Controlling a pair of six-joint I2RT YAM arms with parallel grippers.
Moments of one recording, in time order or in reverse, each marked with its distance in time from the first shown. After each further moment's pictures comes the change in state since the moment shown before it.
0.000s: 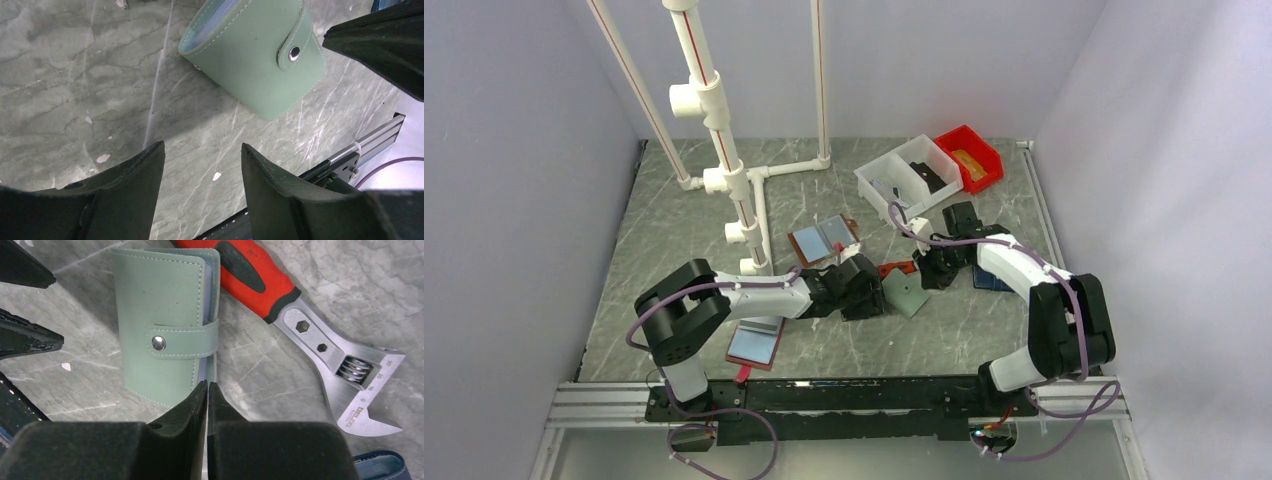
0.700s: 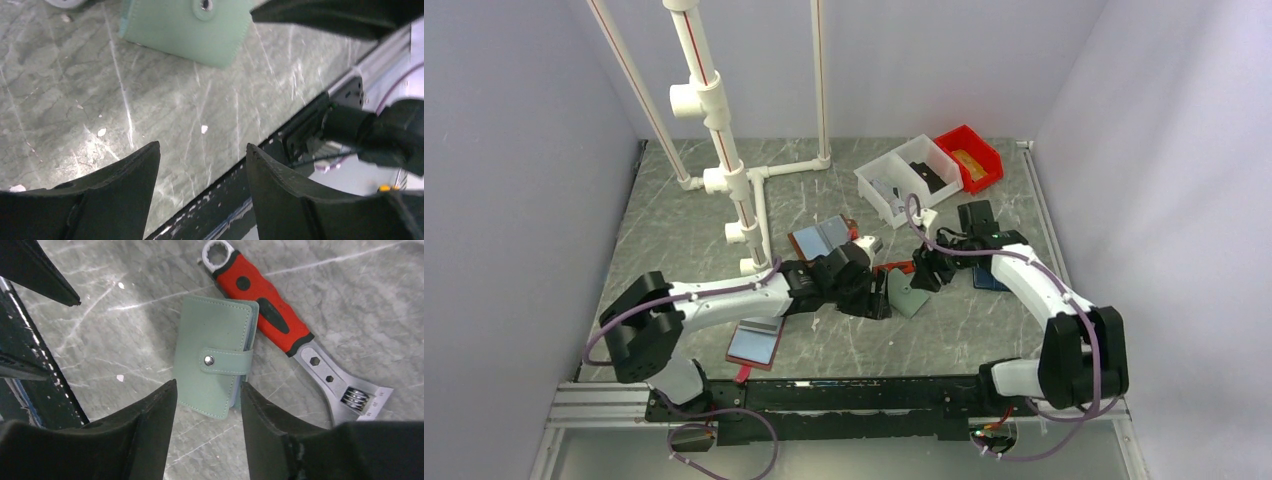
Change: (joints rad) left arm 0.000 -0.192 0.045 -0.142 0.134 0.370; right arm -0.053 -0.166 -0.026 0.021 -0.246 -0.009
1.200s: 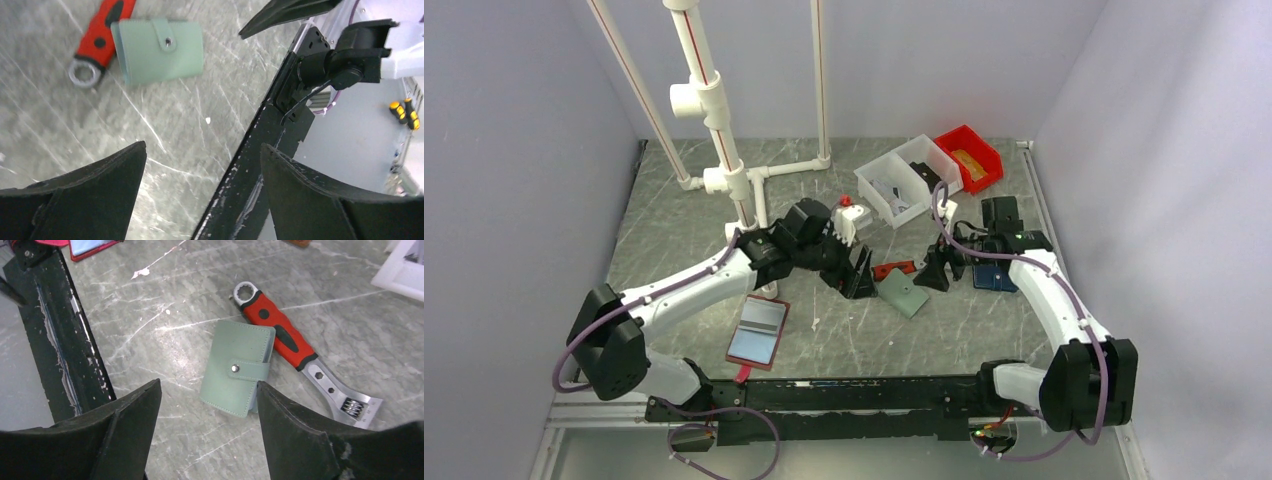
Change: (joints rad) left arm 0.222 -0.115 0.105 -0.090 0.384 0.479; right arm -0.100 -0.094 0.067 -0.126 -0.195 -0.031
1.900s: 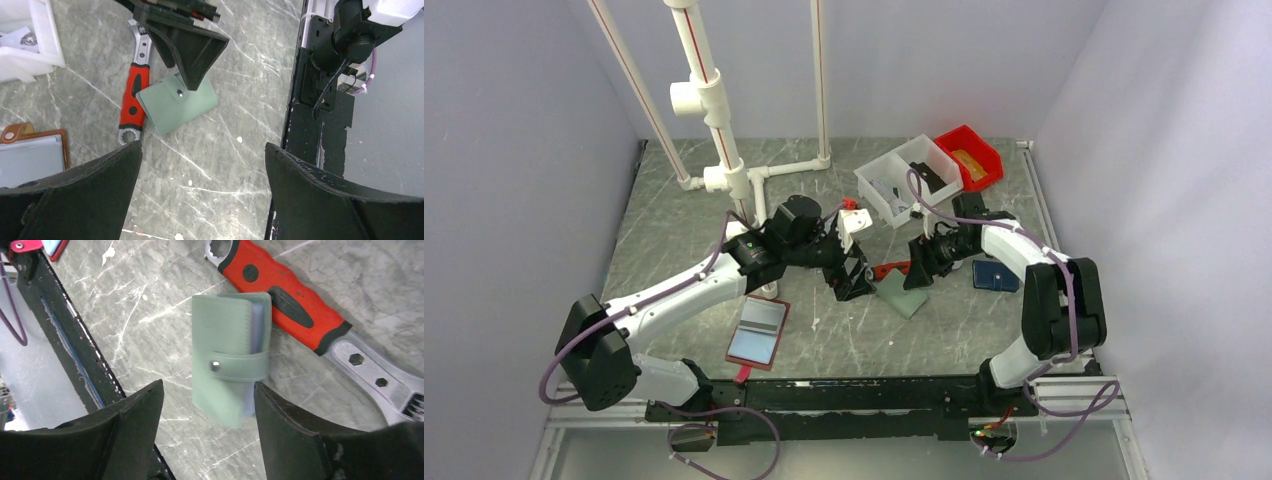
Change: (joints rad) left arm 0.006 -0.080 -0.061 0.136 0.055 0.323; right arm 0.069 0.383 0.064 0.019 0.094 0.196
